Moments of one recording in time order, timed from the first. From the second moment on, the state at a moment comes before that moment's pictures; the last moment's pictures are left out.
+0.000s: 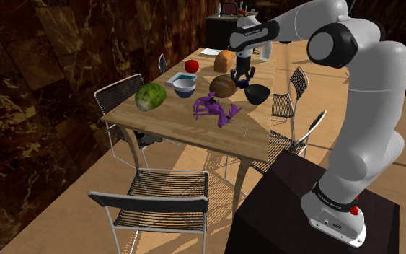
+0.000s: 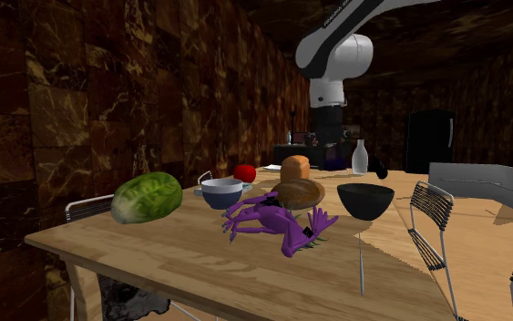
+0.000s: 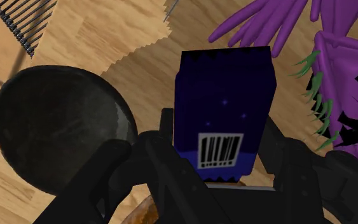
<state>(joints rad) -0.34 0.39 -0.09 -1.53 -0.04 1.87 0.21</state>
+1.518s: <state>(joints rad) -0.55 0.67 -0.14 -1.21 0.00 1.85 -0.05</state>
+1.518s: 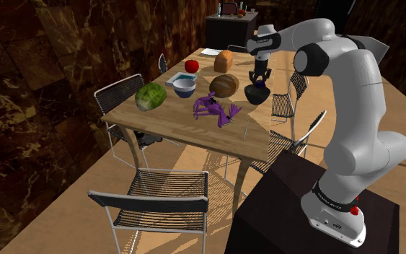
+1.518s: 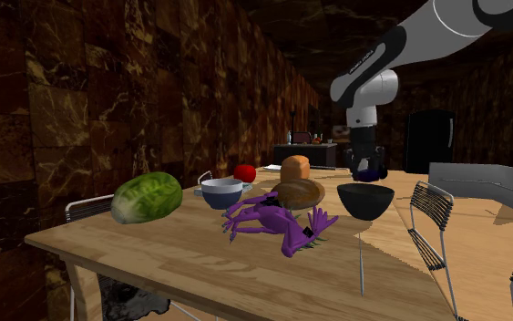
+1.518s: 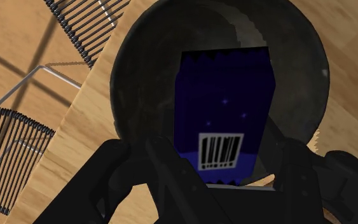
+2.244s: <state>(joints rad) -0.55 0.69 -0.14 -1.25 0.00 1.90 -0.05</state>
